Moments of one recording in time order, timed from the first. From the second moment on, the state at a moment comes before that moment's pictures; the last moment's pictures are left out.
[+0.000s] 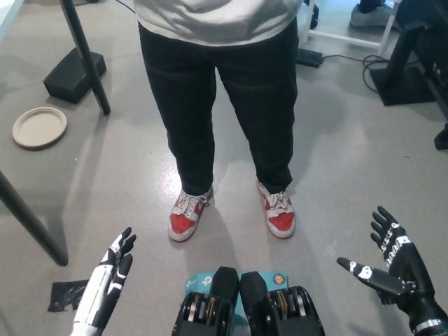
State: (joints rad) left_arm 0.07 0.15 -0.03 0.01 0.17 -0.15 -0.05; right_arm -0.07 -0.07 -0.13 0.17 0.12 -0.06 0.18
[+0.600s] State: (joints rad) left_arm 0.07 0.15 -0.02 0.01 0.17 -0.15 -0.05; right_arm -0.09 -0.07 -0.11 0.18 0.13 -0.11 0.18
